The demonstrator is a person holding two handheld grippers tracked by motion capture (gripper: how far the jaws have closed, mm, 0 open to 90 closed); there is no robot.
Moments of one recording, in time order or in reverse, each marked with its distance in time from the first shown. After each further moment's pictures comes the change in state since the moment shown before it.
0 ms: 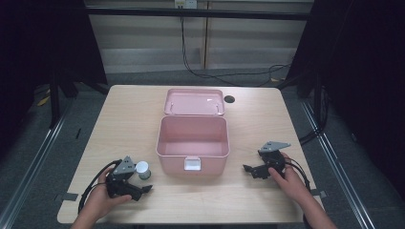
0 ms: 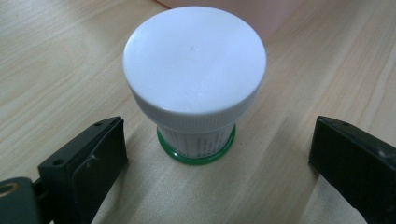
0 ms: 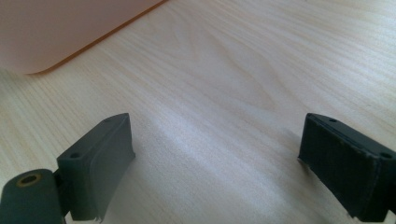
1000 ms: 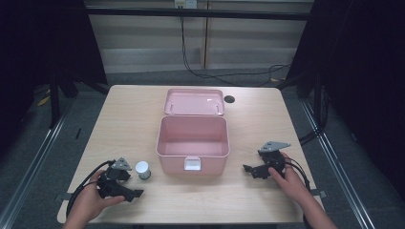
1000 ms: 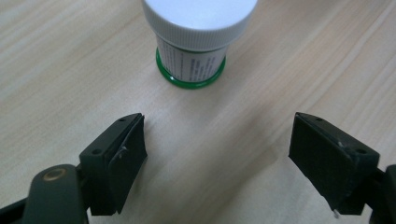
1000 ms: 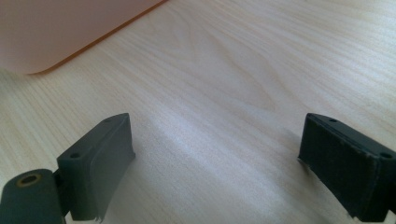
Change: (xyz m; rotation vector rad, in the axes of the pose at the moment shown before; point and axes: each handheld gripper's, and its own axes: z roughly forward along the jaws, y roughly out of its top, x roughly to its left) left arm -0.004 0.013 -0.028 0.284 -0.031 -0.137; right arm 0.000 0.000 0.000 0.000 0.000 0.000
